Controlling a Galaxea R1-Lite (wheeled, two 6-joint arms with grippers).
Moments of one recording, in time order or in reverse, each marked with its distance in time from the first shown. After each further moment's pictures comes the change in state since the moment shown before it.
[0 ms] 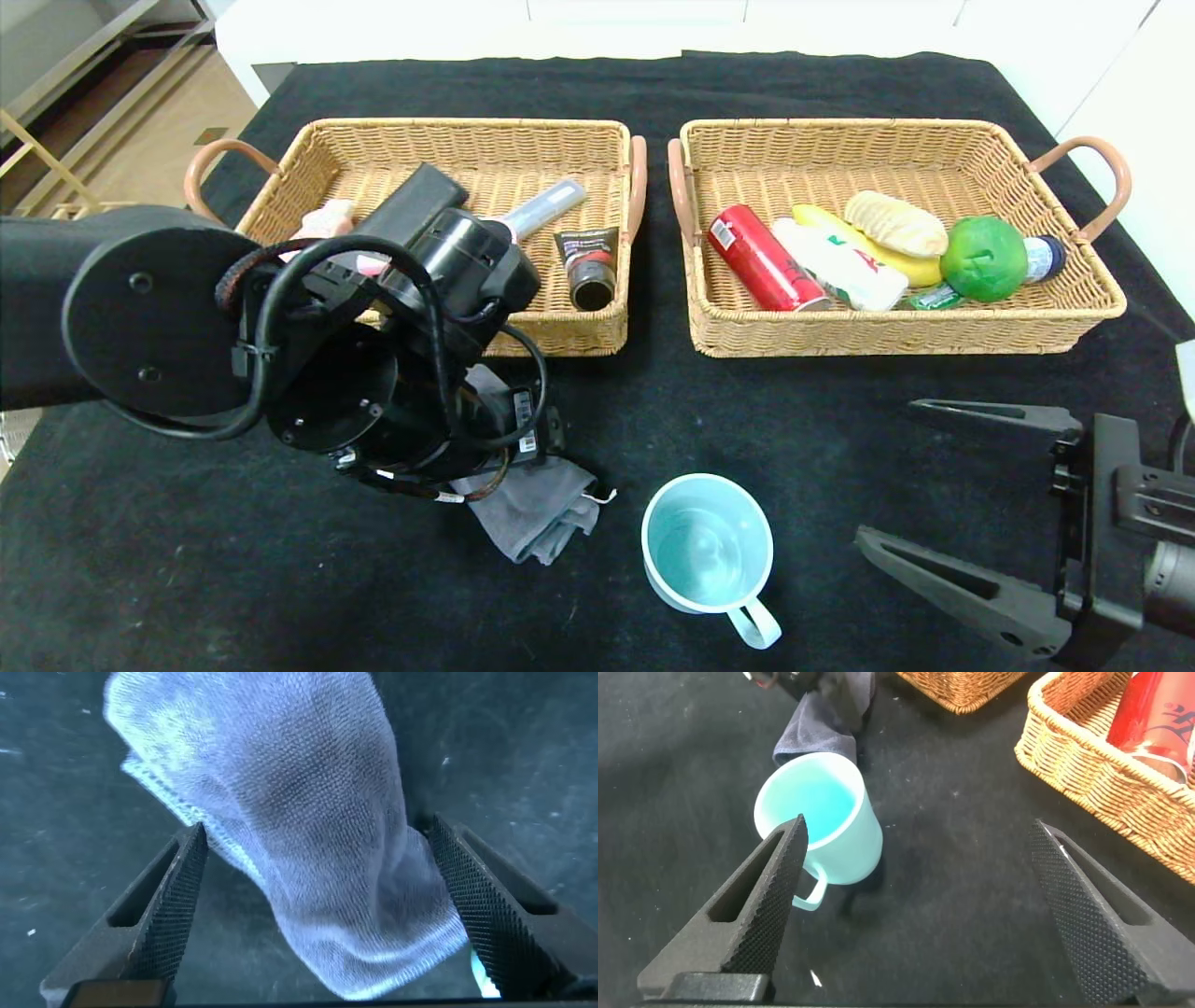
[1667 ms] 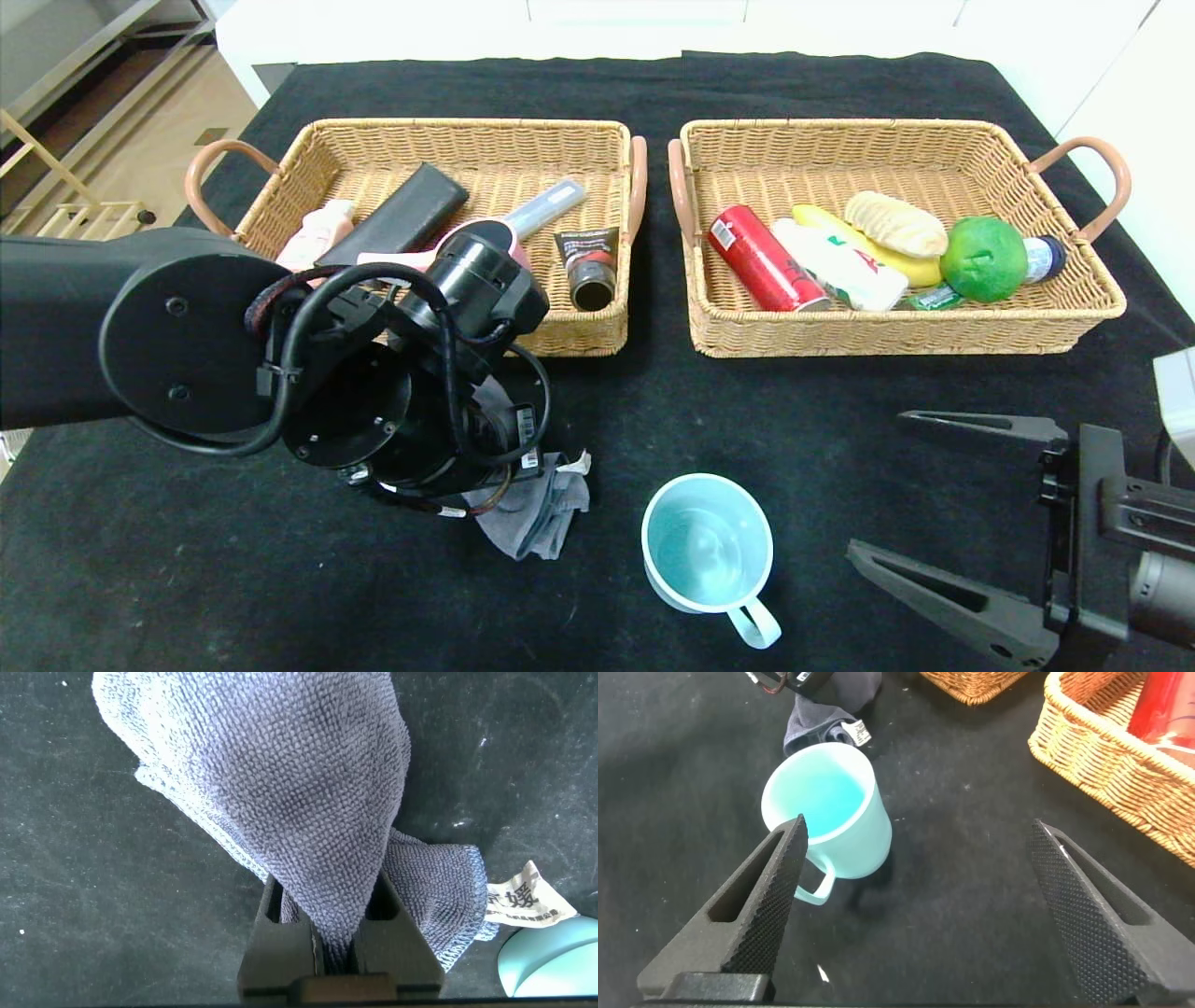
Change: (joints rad) left arm 0.000 0.019 0.031 -0.006 0.002 0.001; right arm 0.014 0.013 0.009 0.000 0.000 -0.001
